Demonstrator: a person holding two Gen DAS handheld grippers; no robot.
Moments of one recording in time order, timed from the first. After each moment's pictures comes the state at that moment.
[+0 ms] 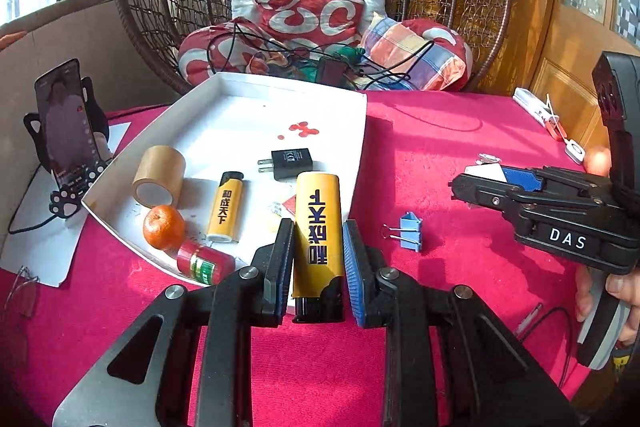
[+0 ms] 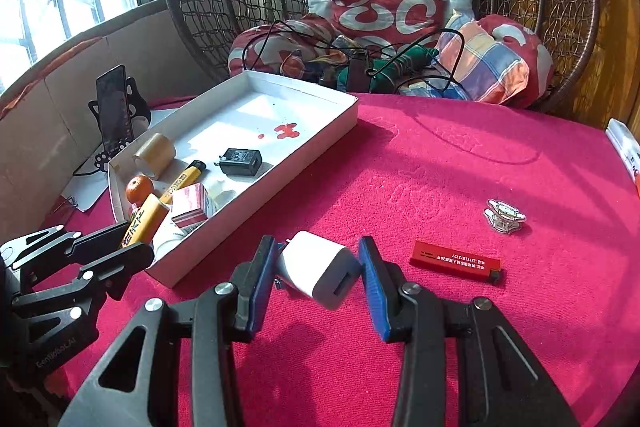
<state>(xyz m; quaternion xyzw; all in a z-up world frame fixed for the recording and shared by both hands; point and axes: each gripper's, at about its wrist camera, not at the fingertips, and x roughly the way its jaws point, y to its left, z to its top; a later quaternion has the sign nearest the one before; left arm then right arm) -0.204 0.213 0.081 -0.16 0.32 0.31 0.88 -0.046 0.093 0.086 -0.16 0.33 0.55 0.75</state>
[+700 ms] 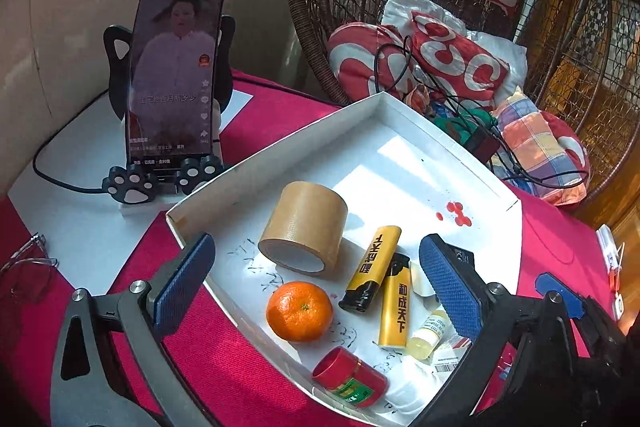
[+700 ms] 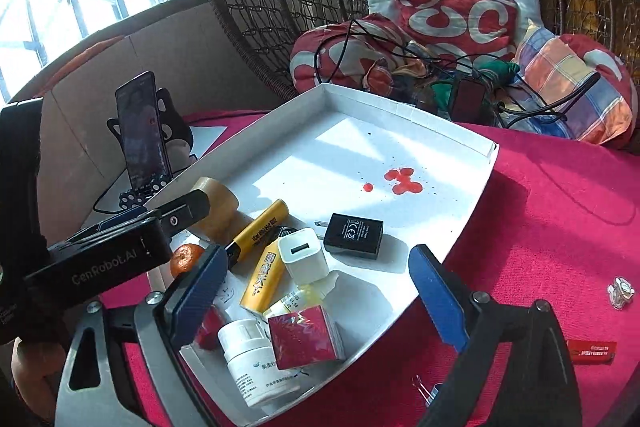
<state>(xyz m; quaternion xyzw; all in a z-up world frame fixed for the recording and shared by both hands) -0.246 0.336 0.063 -0.31 0.25 0.46 0.80 -0.097 0.203 0.075 -0.16 0.32 0.58 0.73</state>
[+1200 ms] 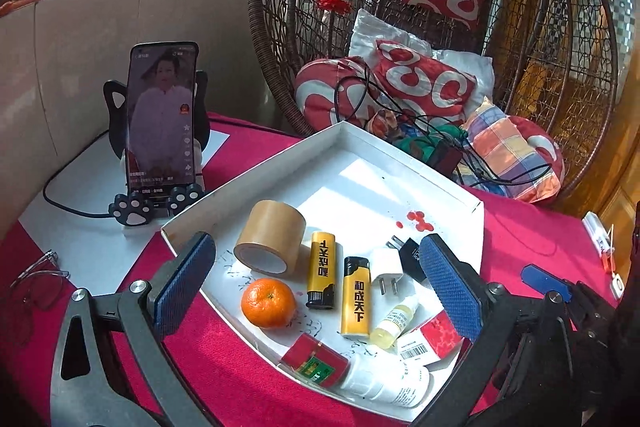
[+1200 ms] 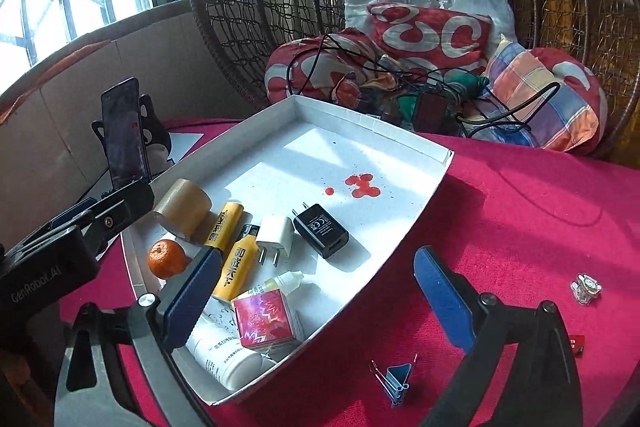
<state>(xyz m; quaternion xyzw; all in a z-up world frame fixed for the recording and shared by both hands) -0.236 0.293 0.090 -0.24 0.21 0.44 0.84 -0.085 0.183 0.084 -0.16 0.31 0.55 0.76</state>
